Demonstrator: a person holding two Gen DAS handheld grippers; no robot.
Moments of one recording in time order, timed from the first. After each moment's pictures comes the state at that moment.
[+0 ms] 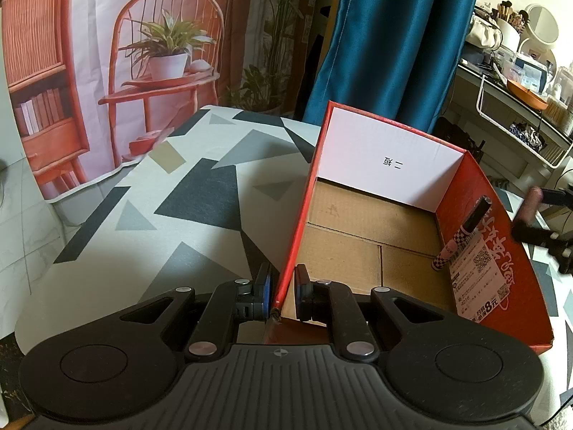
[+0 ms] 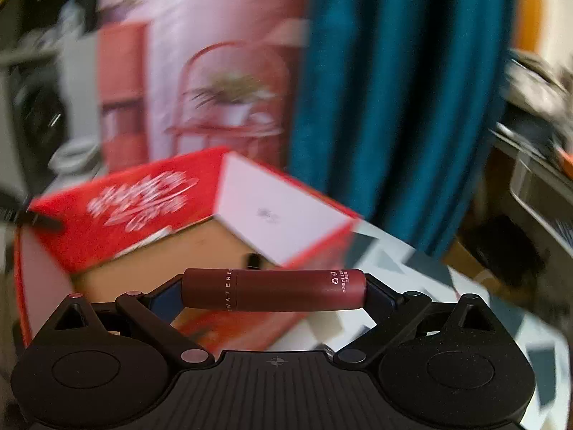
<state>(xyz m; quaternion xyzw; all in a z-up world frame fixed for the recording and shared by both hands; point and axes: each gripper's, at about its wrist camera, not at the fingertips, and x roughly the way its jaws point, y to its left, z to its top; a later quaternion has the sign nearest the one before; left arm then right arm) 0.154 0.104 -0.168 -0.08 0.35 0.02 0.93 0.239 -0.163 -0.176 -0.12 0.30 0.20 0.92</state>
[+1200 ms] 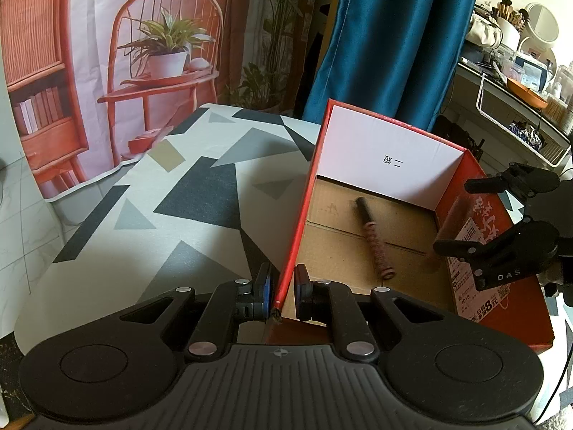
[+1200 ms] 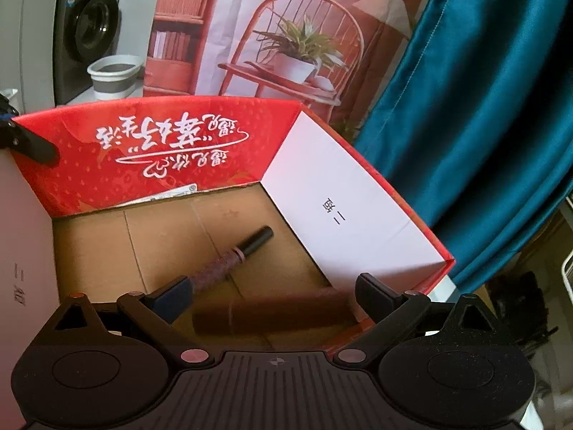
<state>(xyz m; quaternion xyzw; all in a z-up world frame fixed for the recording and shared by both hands) 0.155 0.106 -0.170 -0.08 0.35 0.02 0.93 0.283 -0.090 -0.212 -0.25 0.34 0.25 0.87</state>
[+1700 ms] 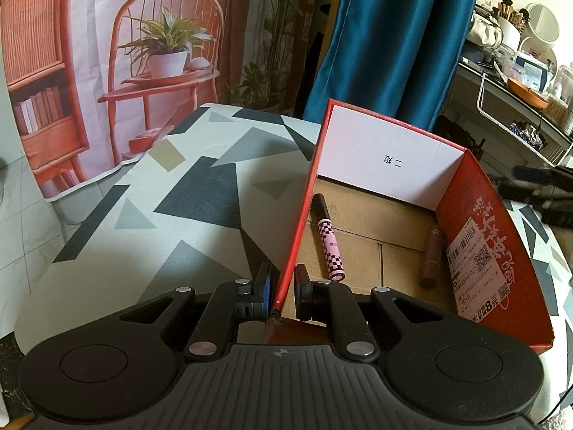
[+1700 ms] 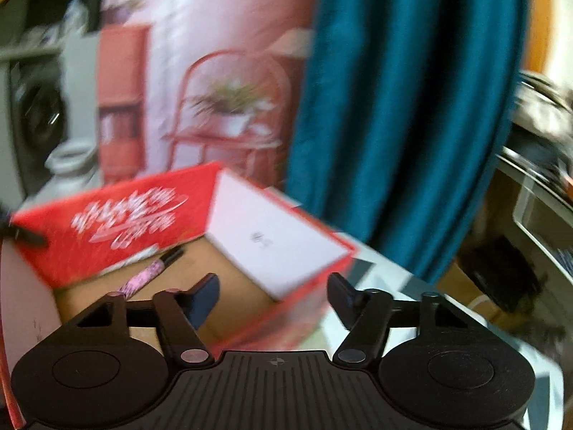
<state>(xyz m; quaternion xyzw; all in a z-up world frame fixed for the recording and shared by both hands) 0.155 0.107 -0.171 -0.07 0.35 0.02 0.93 0.255 -0.168 -0.162 -0.11 0.27 0.17 0.94</state>
